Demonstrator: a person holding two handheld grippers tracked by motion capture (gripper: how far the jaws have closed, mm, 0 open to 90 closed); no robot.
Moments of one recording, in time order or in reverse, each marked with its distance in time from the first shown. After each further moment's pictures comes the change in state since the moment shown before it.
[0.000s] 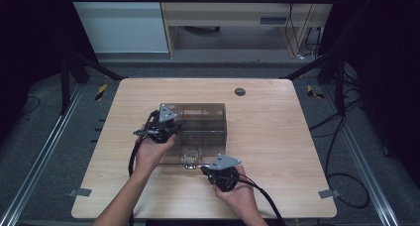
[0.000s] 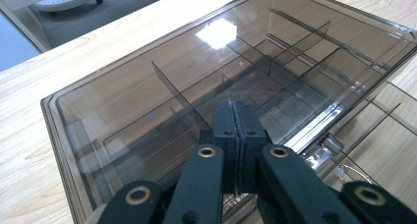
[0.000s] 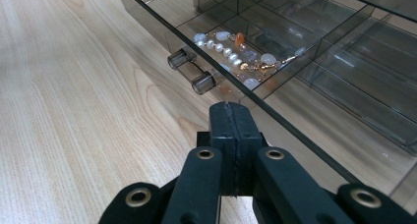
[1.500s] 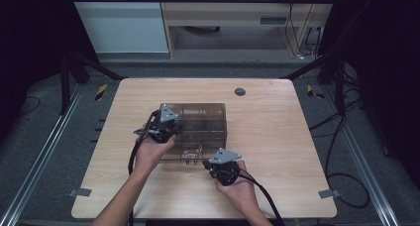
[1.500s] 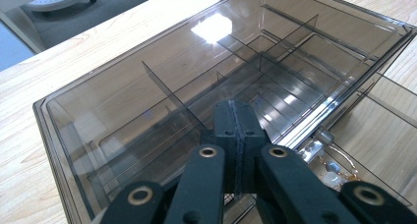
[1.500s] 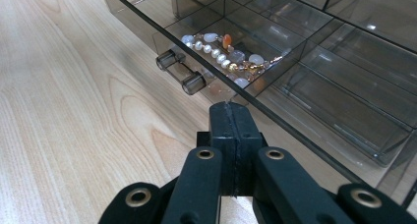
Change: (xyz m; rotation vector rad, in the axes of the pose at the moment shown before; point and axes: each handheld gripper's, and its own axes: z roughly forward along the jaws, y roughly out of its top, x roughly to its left) left arm -0.001 0.002 0.000 0.014 -0.018 0.018; right arm -0.013 0.008 0.003 -0.002 -0.035 0.003
